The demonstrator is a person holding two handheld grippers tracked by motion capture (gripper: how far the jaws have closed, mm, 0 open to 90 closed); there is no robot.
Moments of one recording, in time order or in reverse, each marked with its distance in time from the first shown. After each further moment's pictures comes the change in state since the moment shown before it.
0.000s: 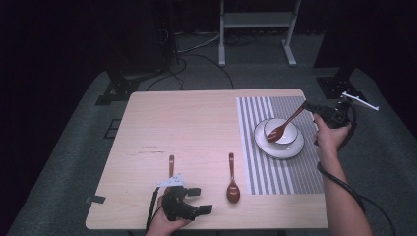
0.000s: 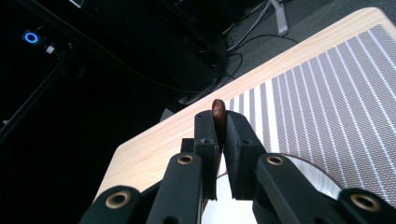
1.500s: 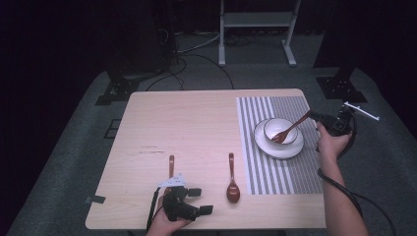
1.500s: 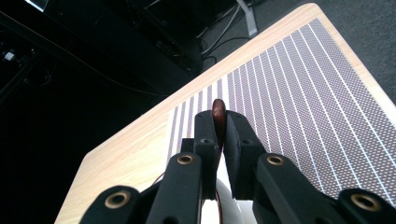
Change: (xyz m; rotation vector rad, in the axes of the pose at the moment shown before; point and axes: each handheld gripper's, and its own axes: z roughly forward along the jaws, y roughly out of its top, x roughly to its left) left arm 0.000 -0.001 0.002 0.004 -0.001 0.000; right arm -0.037 -0.014 0.001 -0.025 -0.096 0.024
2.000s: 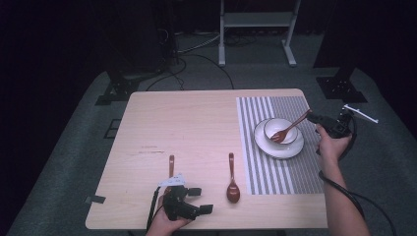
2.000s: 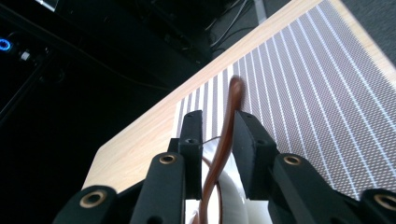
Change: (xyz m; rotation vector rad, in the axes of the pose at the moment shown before) left arm 0.002 0.001 0.000 -0.004 0.001 -0.006; right arm -0.009 -0.004 0.002 0.043 0.048 0.033
